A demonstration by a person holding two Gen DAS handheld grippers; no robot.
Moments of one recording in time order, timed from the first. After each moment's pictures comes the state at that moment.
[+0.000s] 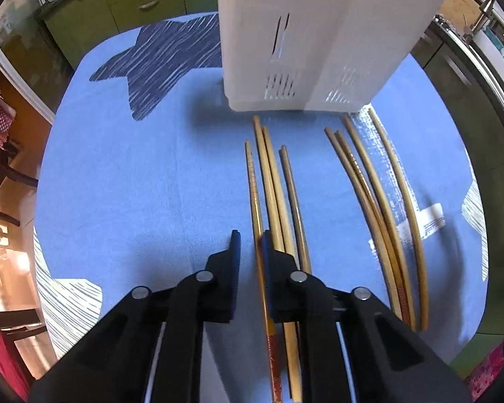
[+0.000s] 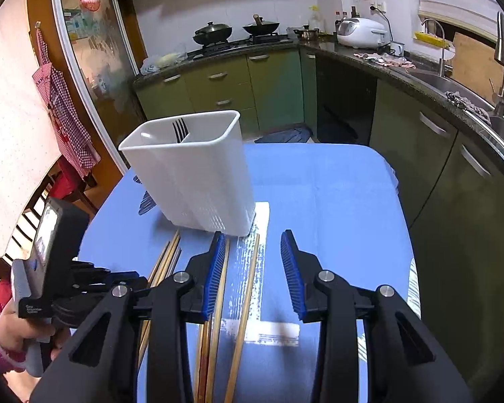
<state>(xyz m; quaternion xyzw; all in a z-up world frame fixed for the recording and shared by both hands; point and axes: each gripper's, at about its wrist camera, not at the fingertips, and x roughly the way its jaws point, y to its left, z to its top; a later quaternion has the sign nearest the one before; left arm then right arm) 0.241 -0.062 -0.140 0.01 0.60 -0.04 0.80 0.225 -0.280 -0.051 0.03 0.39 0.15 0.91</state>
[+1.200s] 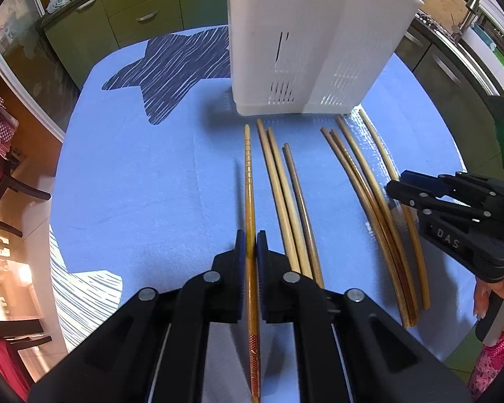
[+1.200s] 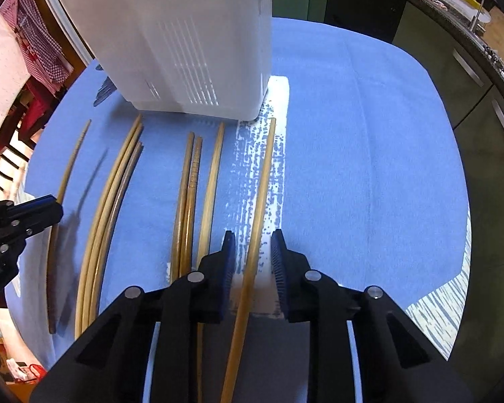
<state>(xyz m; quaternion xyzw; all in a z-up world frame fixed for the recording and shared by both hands) 0.219 -0.054 -0.118 0.02 0.57 -0.06 0.82 0.268 -0.223 -0.165 -0.05 0.57 0.13 0.81</state>
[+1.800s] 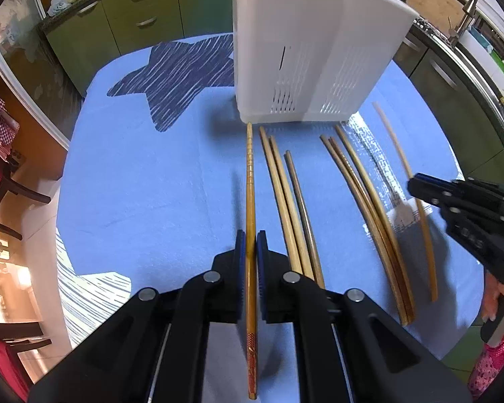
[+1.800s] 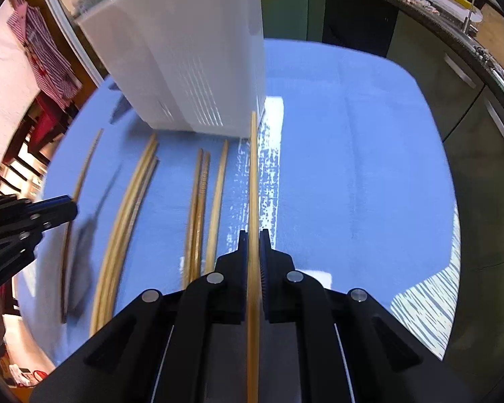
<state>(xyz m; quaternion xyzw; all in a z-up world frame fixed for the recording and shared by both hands) 0.219 -0.046 -0.109 0.02 0.56 -0.06 0.82 0.250 -0.233 -0.137 -0.02 0.54 0.14 0.83</state>
